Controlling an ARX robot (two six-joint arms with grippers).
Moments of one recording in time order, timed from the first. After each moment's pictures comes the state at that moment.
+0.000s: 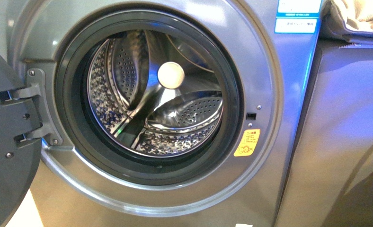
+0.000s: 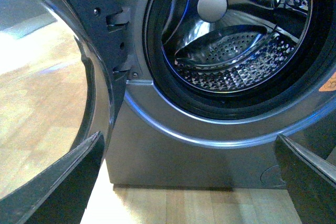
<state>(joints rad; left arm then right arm) 0.00 0.00 0.01 -0.01 0.00 0.00 -0.78 2.61 1.25 0.20 -0.28 0.28</state>
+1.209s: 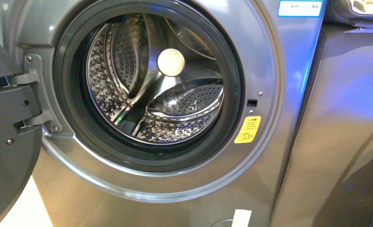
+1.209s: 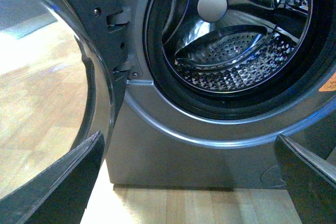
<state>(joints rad) 0.00 0.00 0.01 -0.01 0.00 0.00 -0.81 2.90 1.44 0.18 -0.34 0.25</state>
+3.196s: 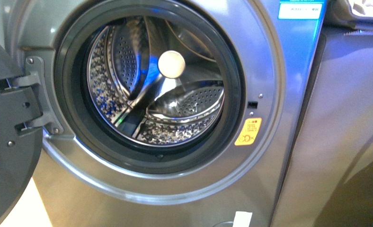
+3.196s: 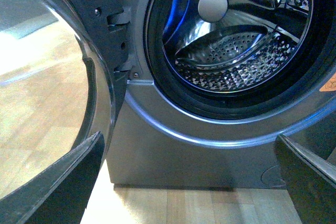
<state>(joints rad) 0.00 0.00 0.01 -0.01 0.00 0.00 -0.81 1.77 0.79 0.64 -0.71 0.37</state>
